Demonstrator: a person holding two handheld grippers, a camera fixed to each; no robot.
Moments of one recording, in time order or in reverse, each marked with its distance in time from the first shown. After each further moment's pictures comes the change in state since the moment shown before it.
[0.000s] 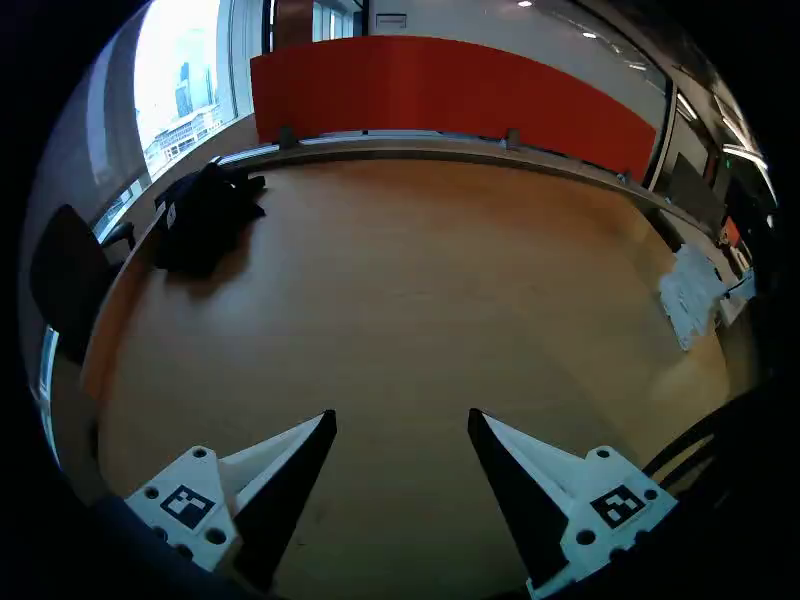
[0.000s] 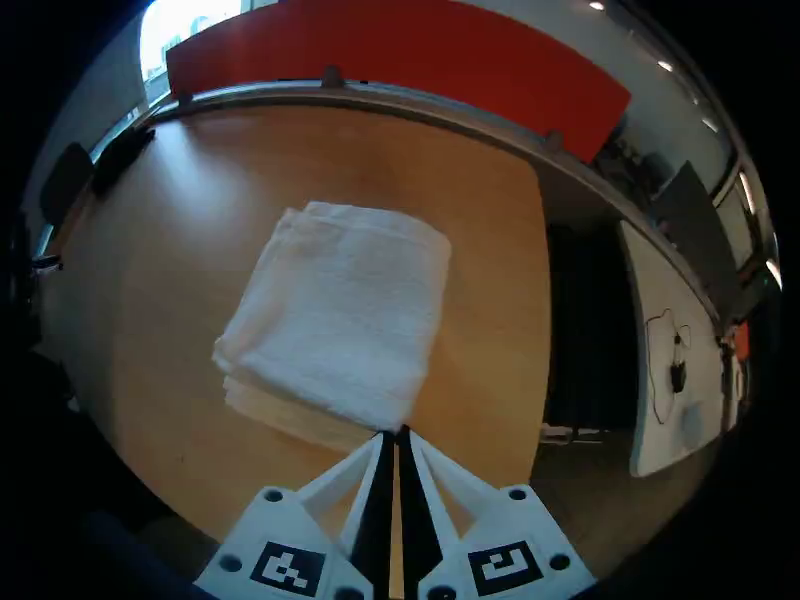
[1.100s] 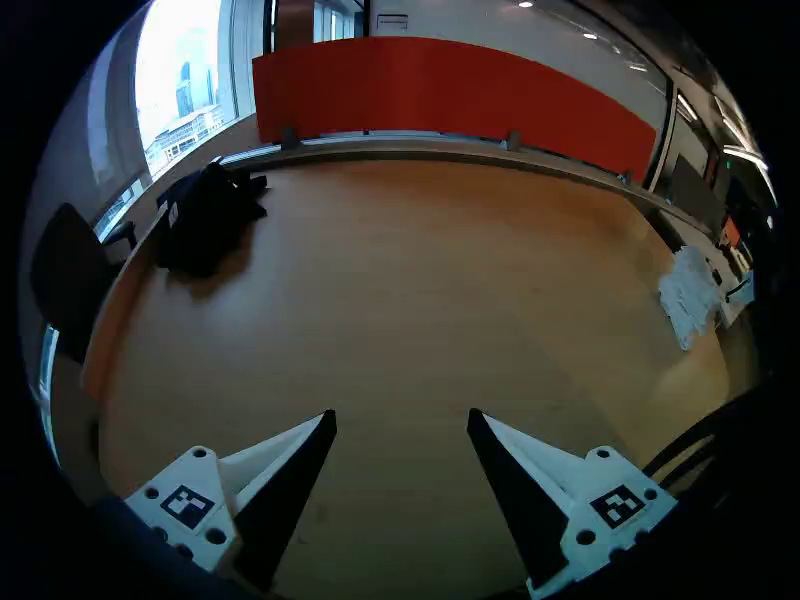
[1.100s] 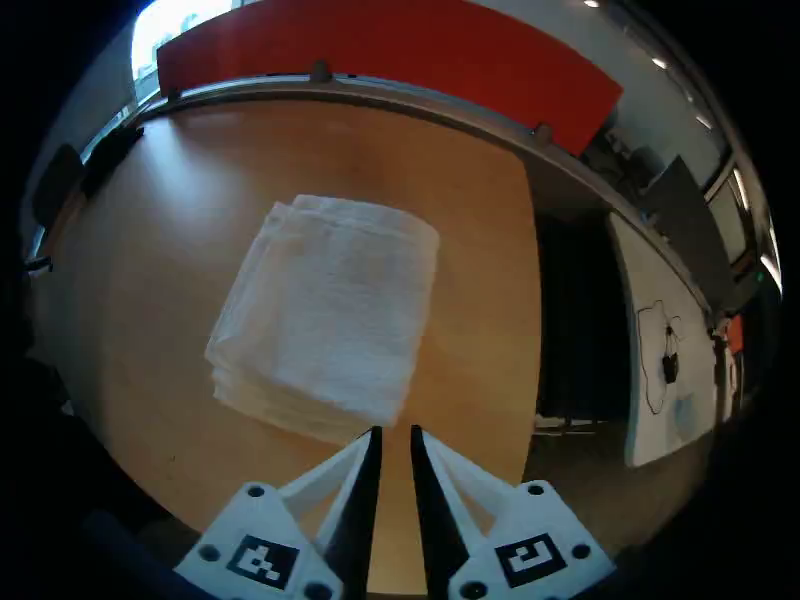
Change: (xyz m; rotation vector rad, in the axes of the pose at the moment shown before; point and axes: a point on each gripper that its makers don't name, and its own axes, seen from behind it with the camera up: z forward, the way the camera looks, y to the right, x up) left arm 0.000 -0.003 -0.002 0.000 0.004 -0.003; right arm -0.007 0.003 0.000 -0.046 -0.016 0.016
